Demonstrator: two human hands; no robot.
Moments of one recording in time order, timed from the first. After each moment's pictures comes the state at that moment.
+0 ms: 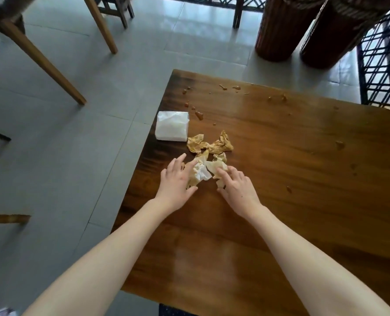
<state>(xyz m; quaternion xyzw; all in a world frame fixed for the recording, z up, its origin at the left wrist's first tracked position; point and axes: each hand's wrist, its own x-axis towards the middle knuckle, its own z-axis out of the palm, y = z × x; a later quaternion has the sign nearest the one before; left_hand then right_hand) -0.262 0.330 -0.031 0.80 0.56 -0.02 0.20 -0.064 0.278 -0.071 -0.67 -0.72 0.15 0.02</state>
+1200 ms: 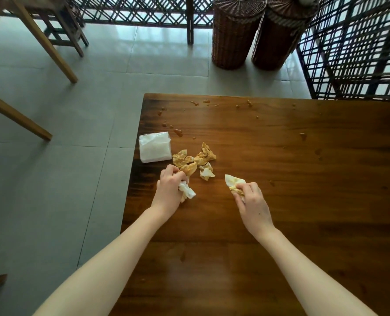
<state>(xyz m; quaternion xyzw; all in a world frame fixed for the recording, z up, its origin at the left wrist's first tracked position) -0.259 0.357 0.002 0.81 0.50 0.12 0.28 -0.068 0.225 -0.022 -0.82 -0.52 0.14 0.22</state>
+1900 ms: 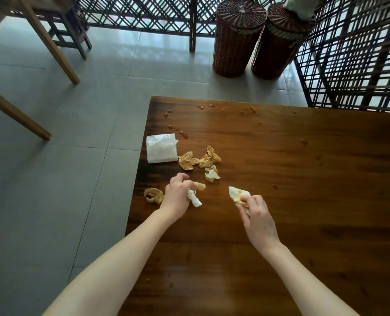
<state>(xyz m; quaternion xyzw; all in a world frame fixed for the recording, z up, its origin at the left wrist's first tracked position) -0.268 0.355 -0.020 0.83 0.47 0.05 0.29 -0.091 0.202 -0.011 -0.82 -0.51 0.13 0.20</state>
